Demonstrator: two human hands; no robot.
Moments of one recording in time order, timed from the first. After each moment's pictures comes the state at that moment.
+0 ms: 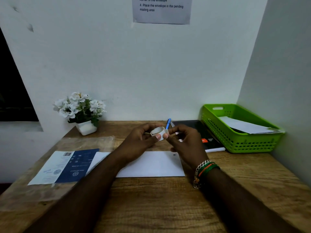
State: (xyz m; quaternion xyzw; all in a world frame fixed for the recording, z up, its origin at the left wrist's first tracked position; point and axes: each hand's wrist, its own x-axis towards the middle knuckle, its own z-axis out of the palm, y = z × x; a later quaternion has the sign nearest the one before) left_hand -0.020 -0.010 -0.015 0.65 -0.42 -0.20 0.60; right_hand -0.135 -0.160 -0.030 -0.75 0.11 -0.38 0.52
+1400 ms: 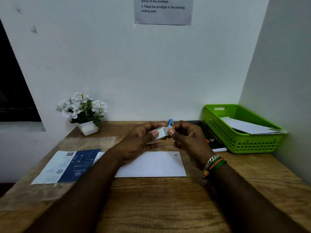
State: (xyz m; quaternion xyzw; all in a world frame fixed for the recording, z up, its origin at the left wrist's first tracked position) left_hand -0.011 -0.009 -0.012 0.53 -0.40 -0.34 0.66; right_hand -0.145 -0.162 -0.011 -0.70 0.03 -0.31 0.64
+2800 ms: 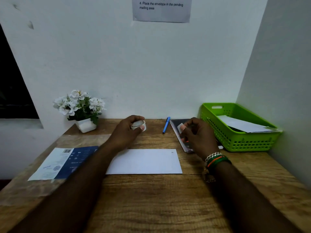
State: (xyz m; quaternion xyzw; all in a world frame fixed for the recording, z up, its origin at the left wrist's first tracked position) left_hand 0.037 -0.011 -0.025 0.75 -0.38 -0.02 0.54; right_hand -0.151 -0.198 -0.016 -0.77 0.18 -0.38 0.48
